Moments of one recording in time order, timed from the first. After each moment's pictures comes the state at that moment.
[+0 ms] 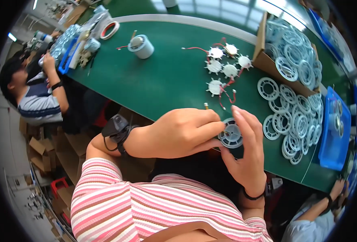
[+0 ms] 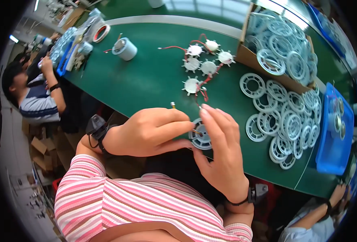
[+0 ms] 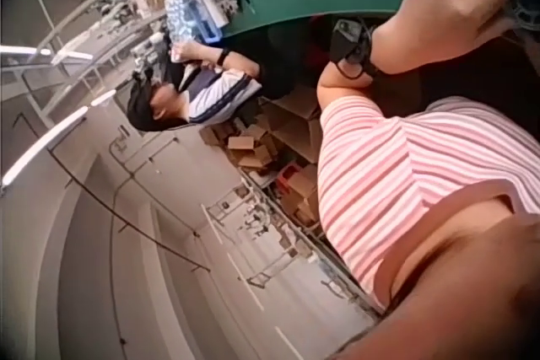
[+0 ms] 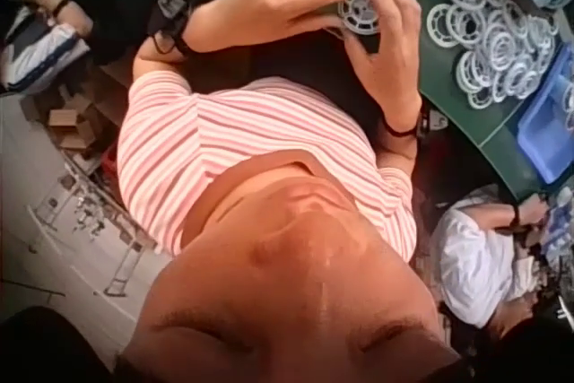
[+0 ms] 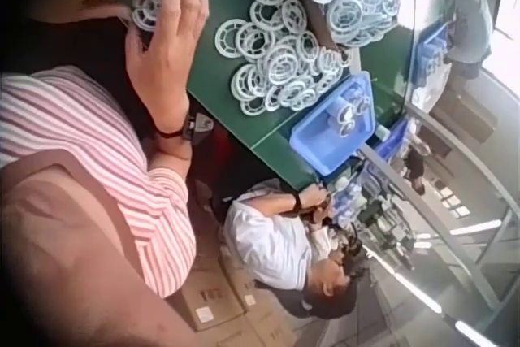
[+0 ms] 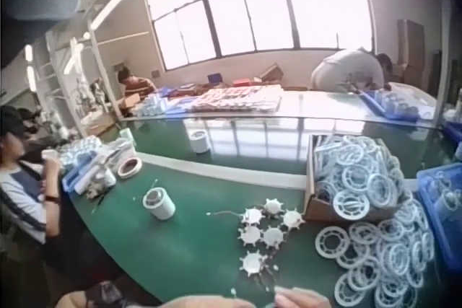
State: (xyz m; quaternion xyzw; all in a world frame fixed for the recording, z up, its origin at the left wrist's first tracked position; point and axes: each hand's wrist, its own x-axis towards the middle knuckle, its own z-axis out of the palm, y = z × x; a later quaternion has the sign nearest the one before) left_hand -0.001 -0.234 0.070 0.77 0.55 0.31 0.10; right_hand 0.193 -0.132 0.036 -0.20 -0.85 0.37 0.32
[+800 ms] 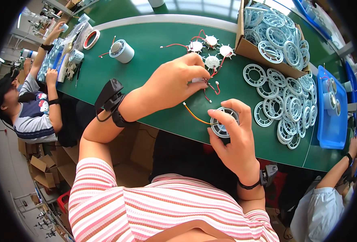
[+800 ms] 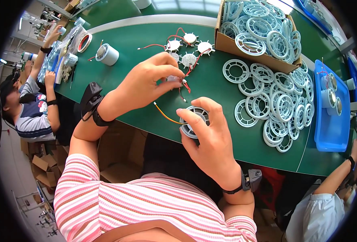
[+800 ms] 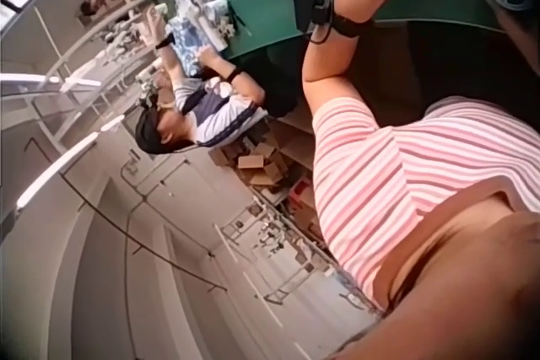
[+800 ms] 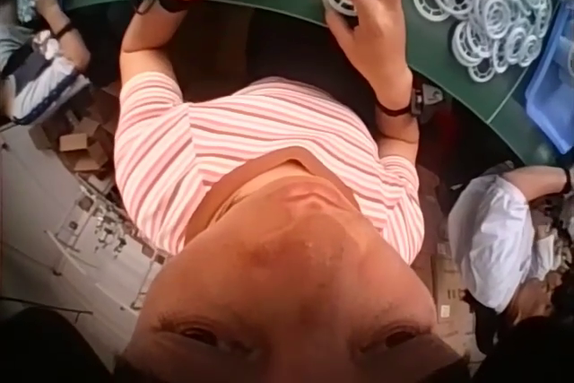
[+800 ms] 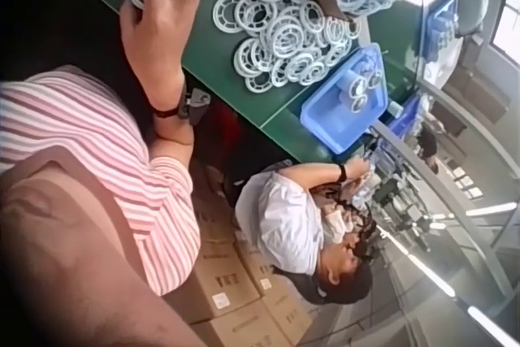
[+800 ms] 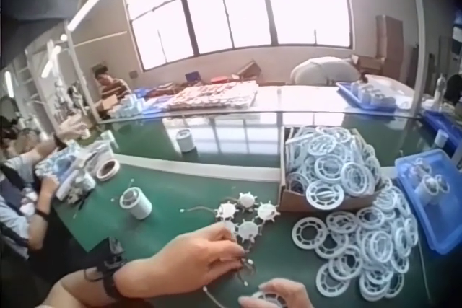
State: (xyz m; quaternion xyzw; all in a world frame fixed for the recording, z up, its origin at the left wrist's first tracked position) left_hand -0.042 -0.158 0.044 0.73 0.60 0.32 0.07; right_hand 0.193 -0.136 0.022 -0.21 -0.85 0.36 0.33
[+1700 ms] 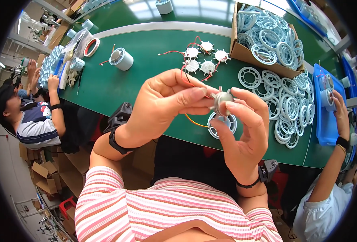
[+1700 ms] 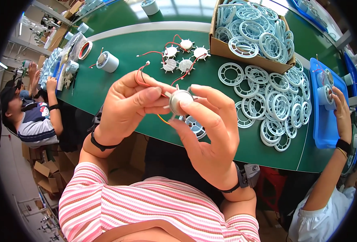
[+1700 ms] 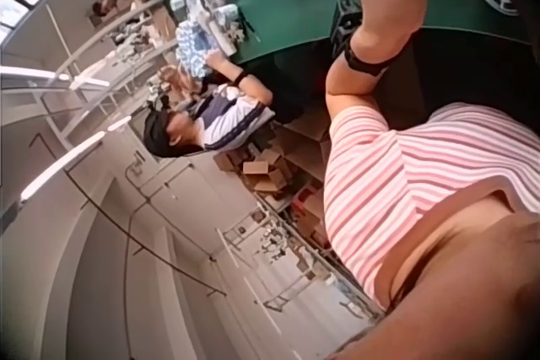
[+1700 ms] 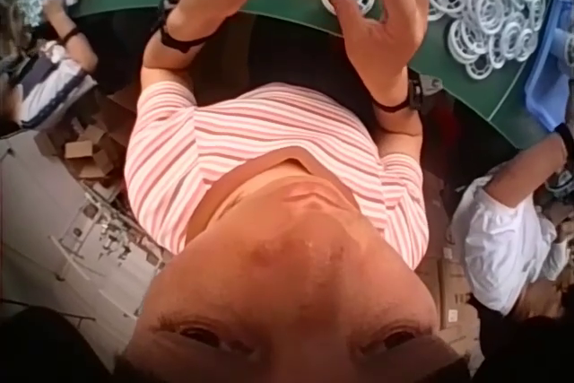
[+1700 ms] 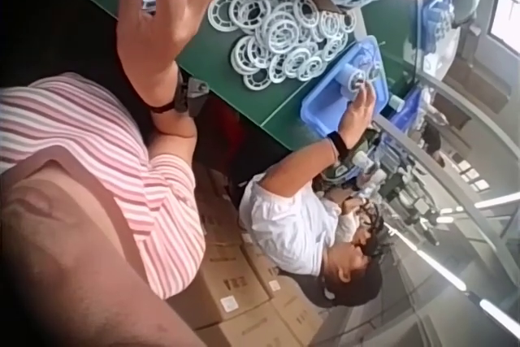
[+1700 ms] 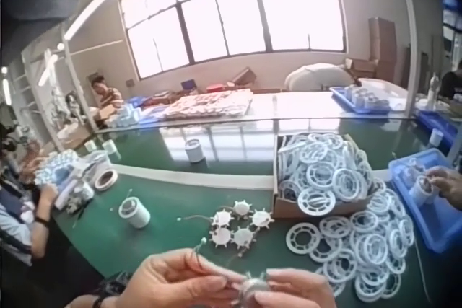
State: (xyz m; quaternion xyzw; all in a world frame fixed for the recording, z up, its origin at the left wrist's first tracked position) left_hand -0.007 -0.198 0.089 0.33 0.42 0.64 0.56; right_hand 0.178 -0.131 0.050 -0.18 -0.73 0.39 0.53
